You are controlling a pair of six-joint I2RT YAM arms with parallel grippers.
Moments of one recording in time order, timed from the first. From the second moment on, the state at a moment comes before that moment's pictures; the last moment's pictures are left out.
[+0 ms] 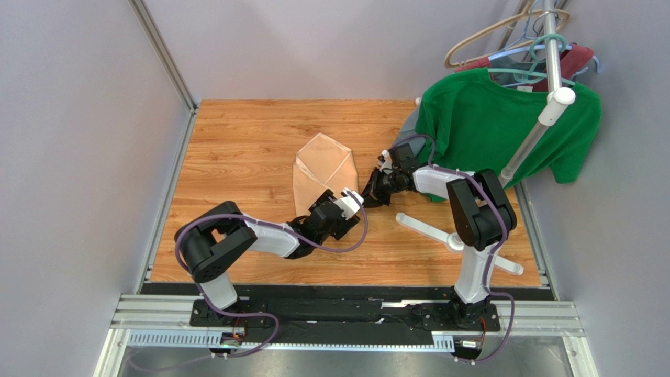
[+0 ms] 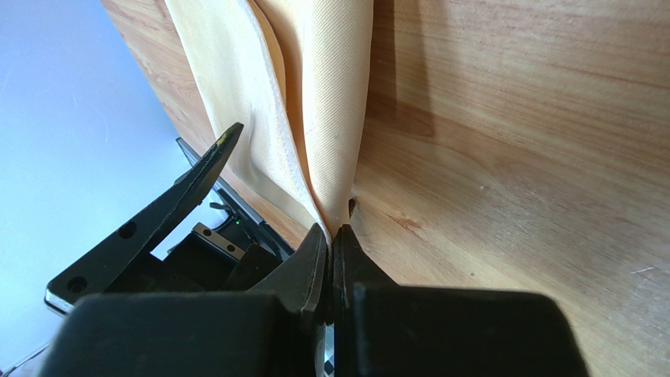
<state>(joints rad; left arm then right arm) -0.95 1.71 0.65 0.51 -0.41 0.17 0.36 1.92 1.11 -0.23 -0.73 0.80</state>
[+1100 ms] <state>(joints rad) -0.92 1.74 0.74 0.41 -0.21 0.17 0.27 1.81 1.01 -0.17 -0.73 0.79</state>
